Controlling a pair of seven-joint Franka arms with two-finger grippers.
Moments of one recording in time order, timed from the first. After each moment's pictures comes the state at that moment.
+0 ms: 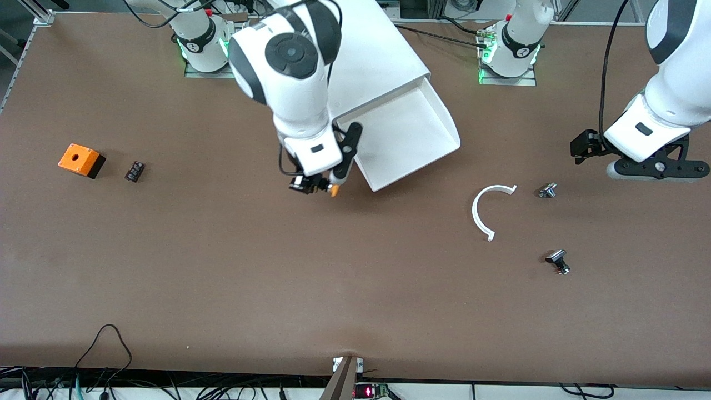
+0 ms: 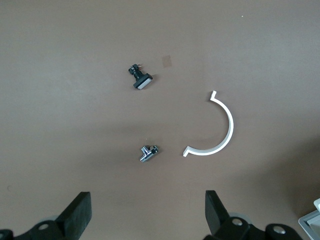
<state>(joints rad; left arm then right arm) -0.04 0.08 -0.09 -1.62 0.15 1.64 -0.06 0.74 0.55 -0.12 -1.20 -0.08 1.79 -0.59</state>
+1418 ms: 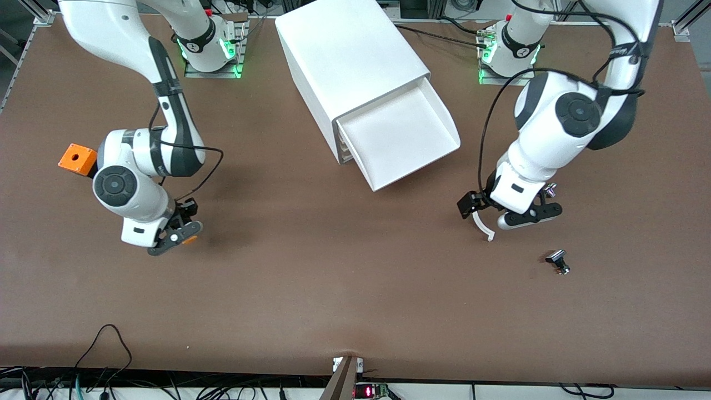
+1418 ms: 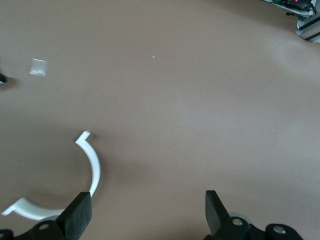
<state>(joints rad) -0.21 0.28 -0.13 -1.86 -0.06 2.33 -0.61 0.41 0.50 -0.34 -1.84 0.00 2.25 -0.46</state>
